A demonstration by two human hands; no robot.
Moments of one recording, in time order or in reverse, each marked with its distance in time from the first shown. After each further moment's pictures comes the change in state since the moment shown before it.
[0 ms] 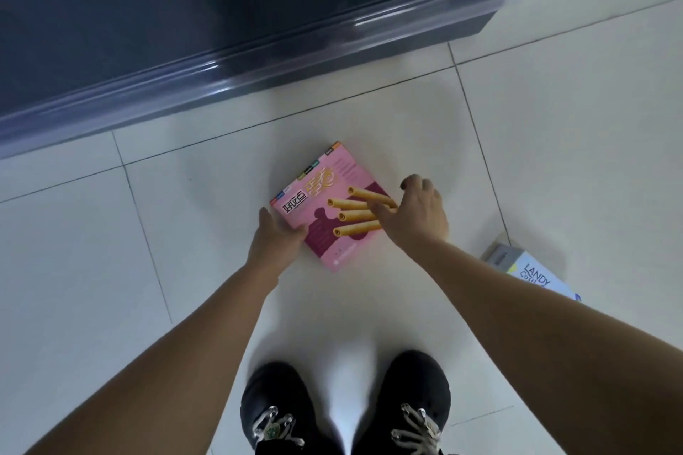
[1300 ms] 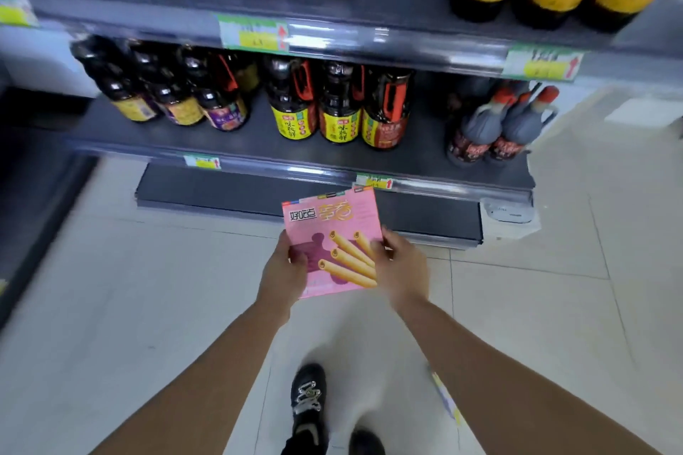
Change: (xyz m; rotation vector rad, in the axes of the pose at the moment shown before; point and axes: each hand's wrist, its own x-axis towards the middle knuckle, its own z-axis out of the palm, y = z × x) left_hand -0.452 0.070 -0.300 -0.519 0.339 0.267; right_hand -0.398 -0.233 -0.303 0.296 0.111 -0.524
